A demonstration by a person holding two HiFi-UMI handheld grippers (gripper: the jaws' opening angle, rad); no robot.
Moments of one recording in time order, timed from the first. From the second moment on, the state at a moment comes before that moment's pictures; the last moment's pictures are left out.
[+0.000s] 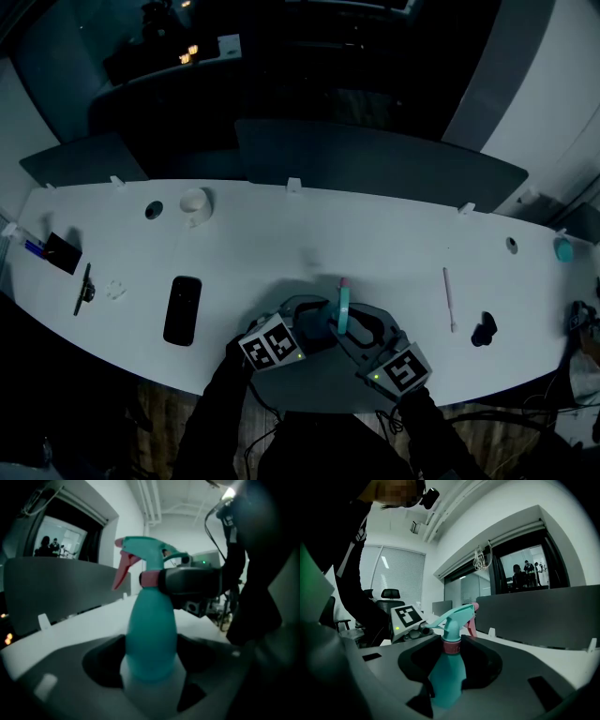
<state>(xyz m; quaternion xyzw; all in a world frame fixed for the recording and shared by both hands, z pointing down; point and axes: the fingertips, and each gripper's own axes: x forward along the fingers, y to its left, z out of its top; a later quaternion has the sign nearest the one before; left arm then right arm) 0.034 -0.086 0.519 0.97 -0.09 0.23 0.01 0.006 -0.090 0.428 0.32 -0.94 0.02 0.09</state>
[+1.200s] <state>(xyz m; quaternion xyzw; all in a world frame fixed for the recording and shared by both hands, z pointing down) 0.022 -0.087 0.502 0.95 -0.27 0.16 0.02 0.006 -0.082 0.418 0.36 -0.93 0.02 0.07</state>
